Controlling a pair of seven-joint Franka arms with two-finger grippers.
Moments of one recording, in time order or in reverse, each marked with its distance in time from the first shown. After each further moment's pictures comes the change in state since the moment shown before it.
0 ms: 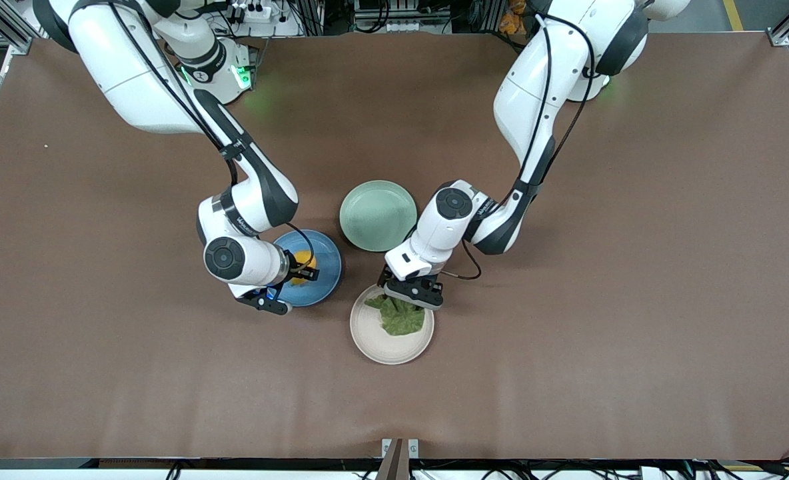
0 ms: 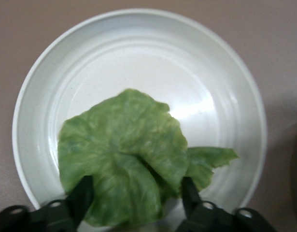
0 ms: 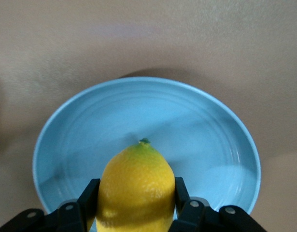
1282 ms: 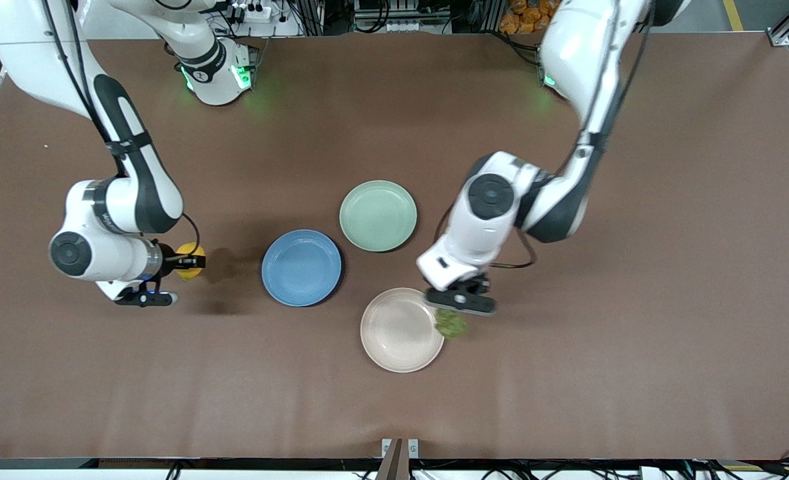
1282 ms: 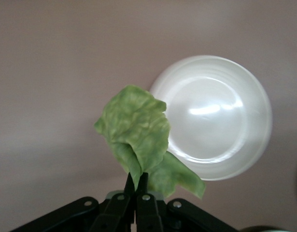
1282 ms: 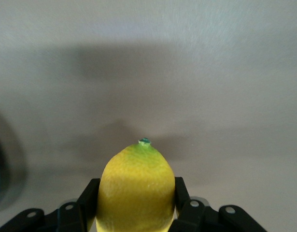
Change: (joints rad) left arm 0.083 -0.306 0.087 0.039 0.006 -0.629 0.004; right arm -0.173 -0.209 -0.222 -0.285 0.001 0.016 -0.610
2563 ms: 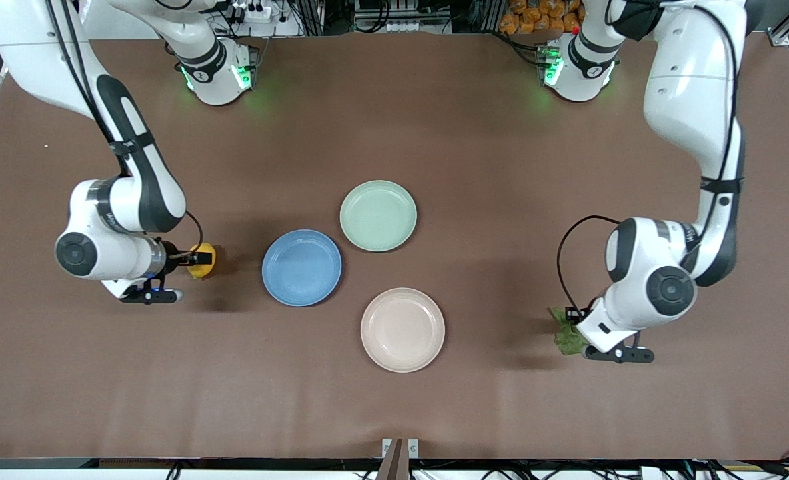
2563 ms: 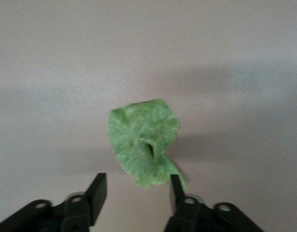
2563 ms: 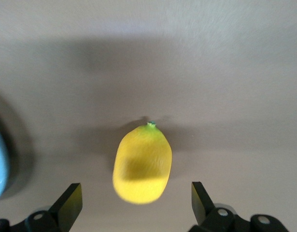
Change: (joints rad) left arm 0.356 0.034 -0.004 -0.012 0.003 -0.131 0.285; right arm 0.003 -0.018 0.001 0.086 -0.001 -0.134 -0.007
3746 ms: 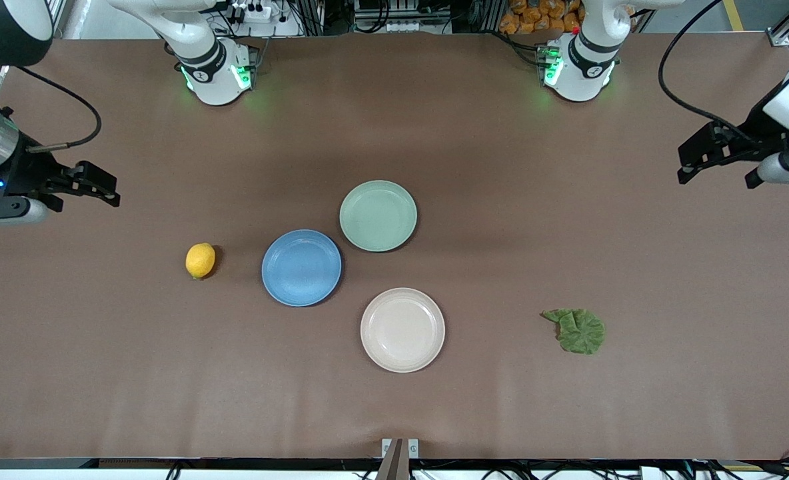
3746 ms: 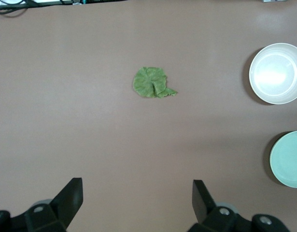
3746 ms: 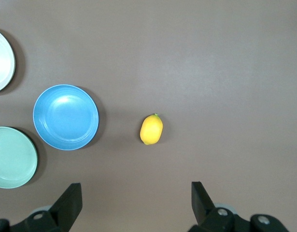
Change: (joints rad) left arm 0.052 -0.643 -0.032 -0.009 0.002 -0.554 0.038; right arm 0.001 -0.407 0.021 0.262 -0.014 -0.418 -0.052
